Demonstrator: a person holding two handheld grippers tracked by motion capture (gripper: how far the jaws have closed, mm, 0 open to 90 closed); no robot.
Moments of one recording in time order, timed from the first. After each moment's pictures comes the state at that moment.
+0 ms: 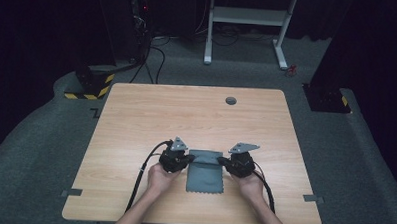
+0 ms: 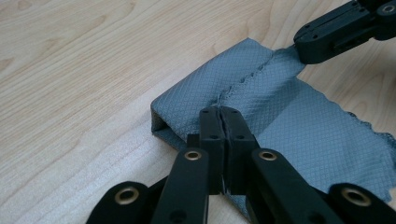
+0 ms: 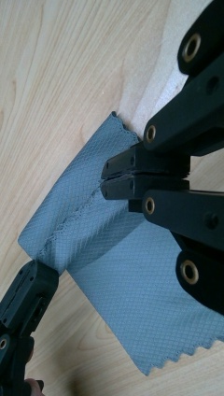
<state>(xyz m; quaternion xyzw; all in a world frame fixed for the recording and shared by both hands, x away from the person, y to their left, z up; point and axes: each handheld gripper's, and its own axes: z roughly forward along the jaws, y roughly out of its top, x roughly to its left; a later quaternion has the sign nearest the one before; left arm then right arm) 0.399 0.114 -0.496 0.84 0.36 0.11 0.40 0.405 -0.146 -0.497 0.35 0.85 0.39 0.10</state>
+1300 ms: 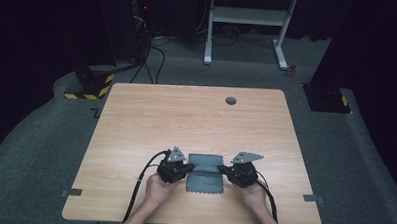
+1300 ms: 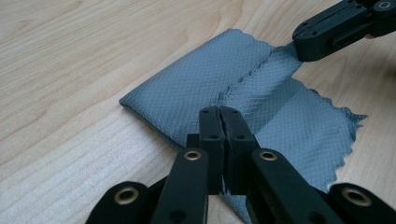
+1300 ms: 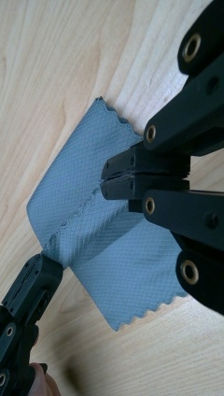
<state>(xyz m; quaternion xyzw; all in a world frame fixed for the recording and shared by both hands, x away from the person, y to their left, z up) 0.368 0.115 -0.503 0.83 0.35 0.10 0.41 0.377 -0.154 -0.501 0.33 0.85 0.41 0.09</state>
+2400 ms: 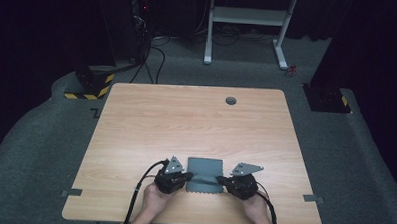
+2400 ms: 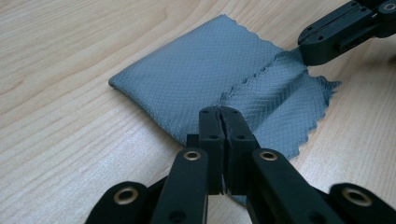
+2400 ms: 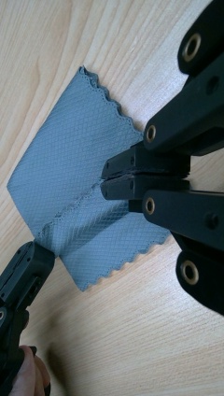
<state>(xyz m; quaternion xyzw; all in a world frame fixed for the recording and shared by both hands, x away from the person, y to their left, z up) 0.341 0.117 -0.510 0.84 0.34 0.11 0.41 0.348 -0.155 -0.510 0.31 0.85 0.41 0.07</state>
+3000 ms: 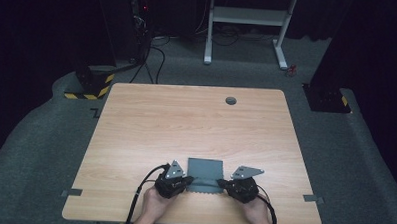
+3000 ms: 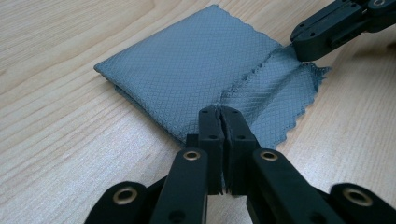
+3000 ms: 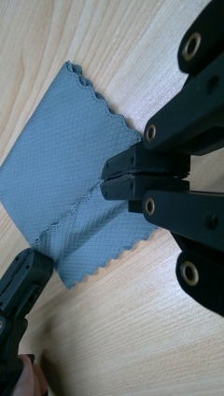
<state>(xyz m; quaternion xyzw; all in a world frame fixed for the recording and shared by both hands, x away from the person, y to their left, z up) 0.331 0.114 -0.515 0.84 0.34 0.11 0.41 0.342 -0.158 -0.516 0.31 0.85 0.41 0.07</state>
